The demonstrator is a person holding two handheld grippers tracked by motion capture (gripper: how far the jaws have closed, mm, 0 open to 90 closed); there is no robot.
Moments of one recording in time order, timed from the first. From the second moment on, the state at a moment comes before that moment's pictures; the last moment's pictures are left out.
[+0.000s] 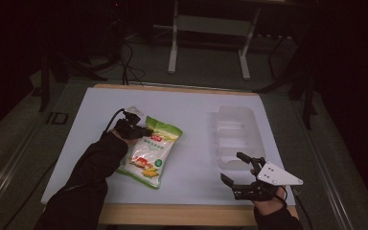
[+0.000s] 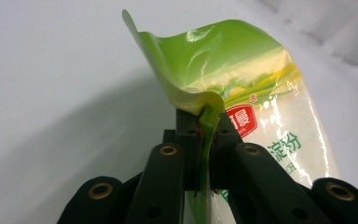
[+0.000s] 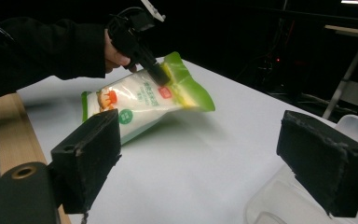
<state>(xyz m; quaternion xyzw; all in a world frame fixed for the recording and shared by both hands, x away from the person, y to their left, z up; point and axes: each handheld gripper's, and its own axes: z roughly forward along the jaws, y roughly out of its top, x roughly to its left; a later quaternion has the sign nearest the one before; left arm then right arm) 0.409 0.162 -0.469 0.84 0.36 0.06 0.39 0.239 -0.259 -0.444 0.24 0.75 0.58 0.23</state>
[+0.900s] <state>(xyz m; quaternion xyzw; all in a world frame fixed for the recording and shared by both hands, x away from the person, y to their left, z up) 0.361 0.151 -0.417 0.83 0.30 0.06 0.46 0.240 -0.260 -0.441 0.25 0.74 0.59 0.22</state>
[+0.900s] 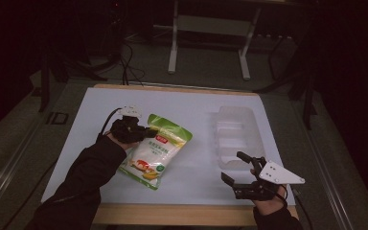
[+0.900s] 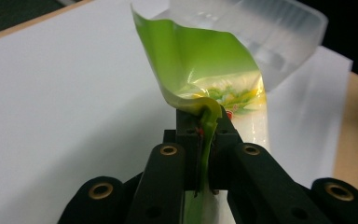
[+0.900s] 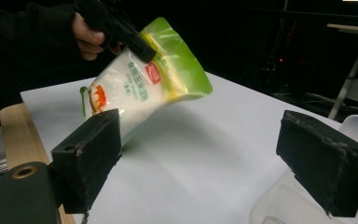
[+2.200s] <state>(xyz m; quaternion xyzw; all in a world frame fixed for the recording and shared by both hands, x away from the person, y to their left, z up) 0.314 0.085 -0.342 0.76 0.22 0.12 0.60 0.276 -0.224 -0.410 0.28 0.70 0.63 0.18</state>
